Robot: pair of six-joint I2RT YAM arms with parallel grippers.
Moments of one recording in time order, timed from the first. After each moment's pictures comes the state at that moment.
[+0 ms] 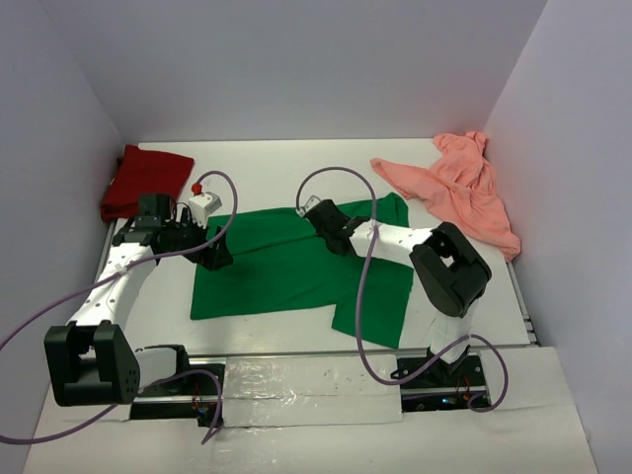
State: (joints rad) left arm -0.02 1.22 0.87 -0.63 0.61 0.39; right arm 0.72 1.83 1.13 -0.32 0.58 -0.33
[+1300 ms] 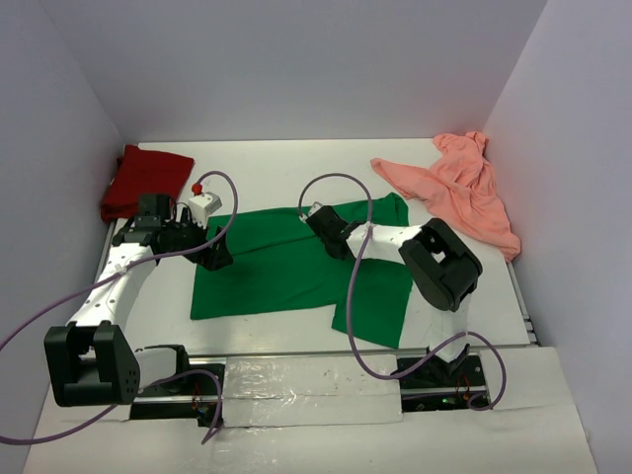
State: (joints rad) left arm -0.02 1.22 0.87 -0.63 0.61 0.39; right arm 0.72 1.89 1.10 -0.29 0.65 -0.36
